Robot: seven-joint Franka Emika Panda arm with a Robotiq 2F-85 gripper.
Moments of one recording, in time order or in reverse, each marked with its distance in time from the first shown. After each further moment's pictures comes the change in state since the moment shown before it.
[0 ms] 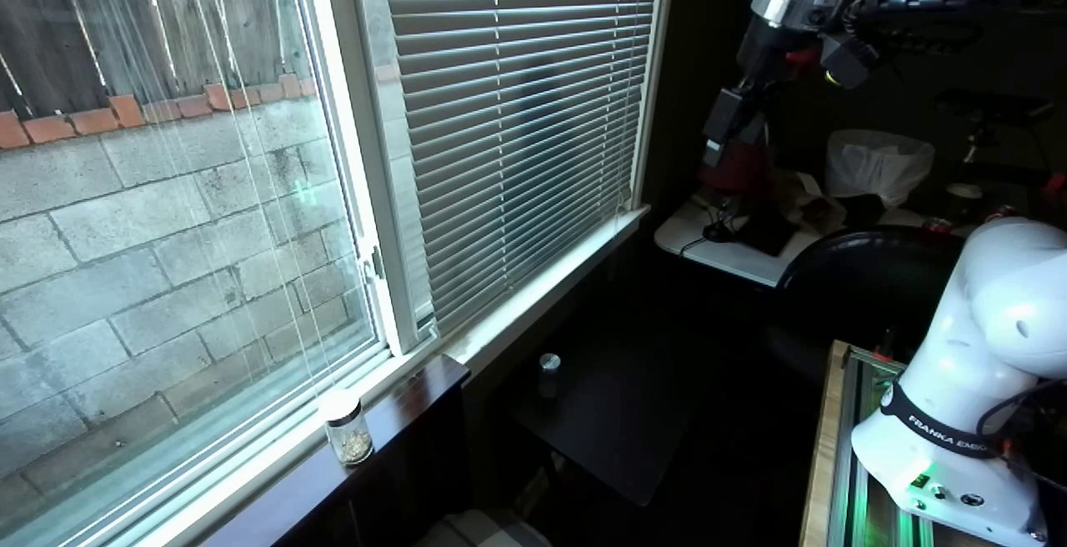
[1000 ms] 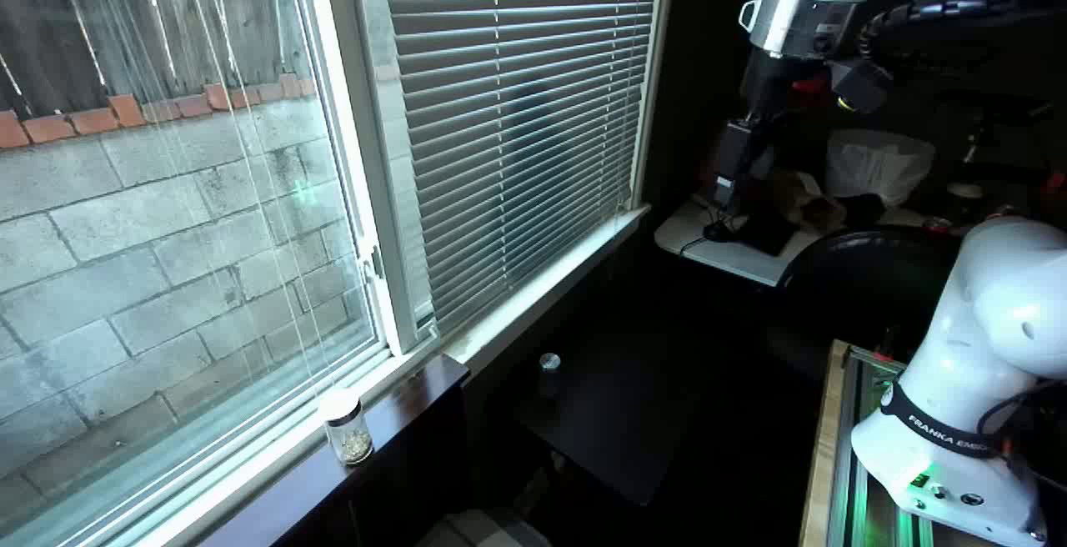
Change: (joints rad) arm 0.036 0.004 0.045 -0.036 0.118 -0.072 0.034
